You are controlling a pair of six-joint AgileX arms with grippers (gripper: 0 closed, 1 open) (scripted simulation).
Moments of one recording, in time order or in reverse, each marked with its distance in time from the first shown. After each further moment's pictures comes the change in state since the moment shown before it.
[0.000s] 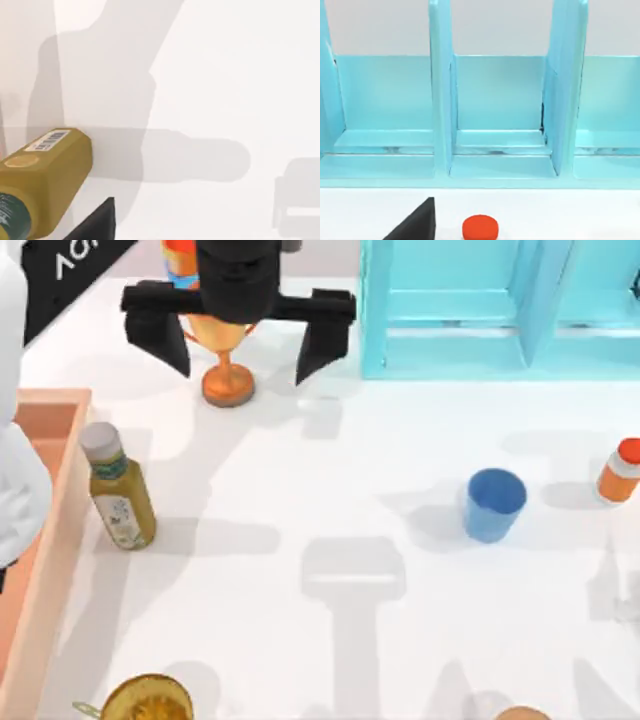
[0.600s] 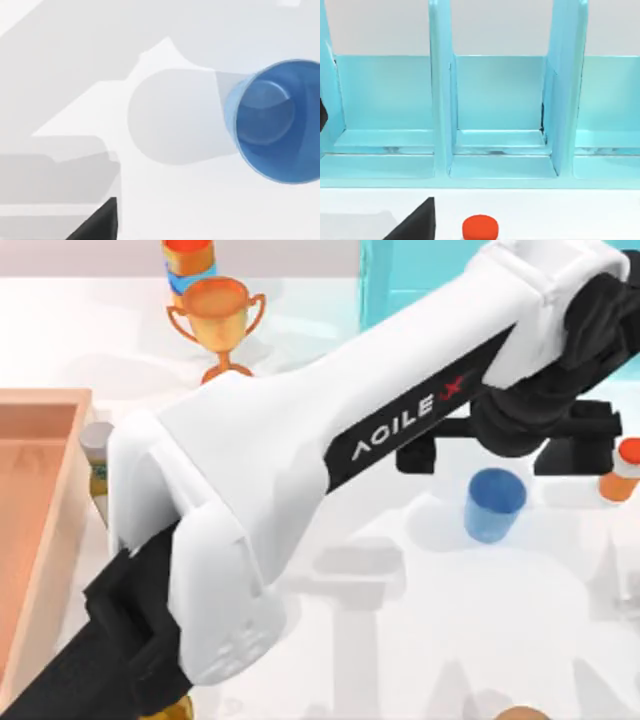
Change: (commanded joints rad) left arm -0.429 0.347 0.373 0.070 -0.107 -0.426; right arm 0.000 0.000 0.000 0.000 0.000 0.000
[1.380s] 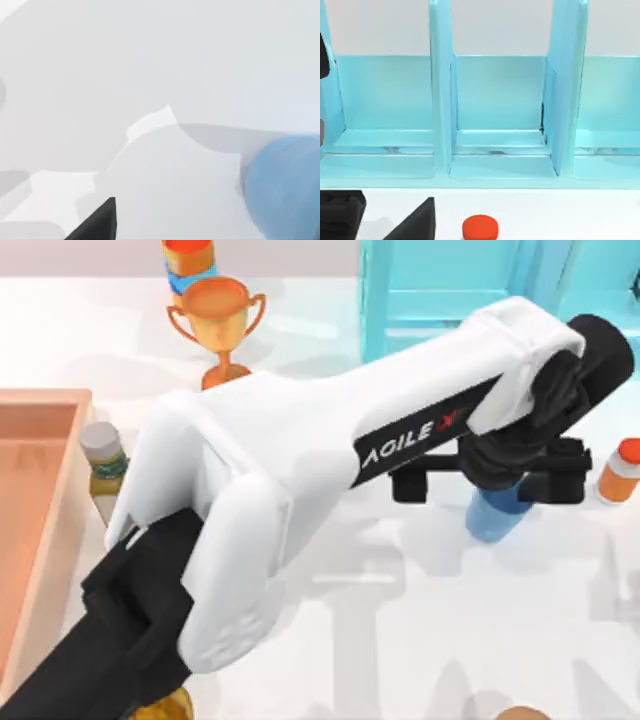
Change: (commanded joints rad) left arm 0.039 0.020 -0.276 0.307 0.008 0.040; right arm 0.000 0.000 0.000 0.000 0.000 0.000
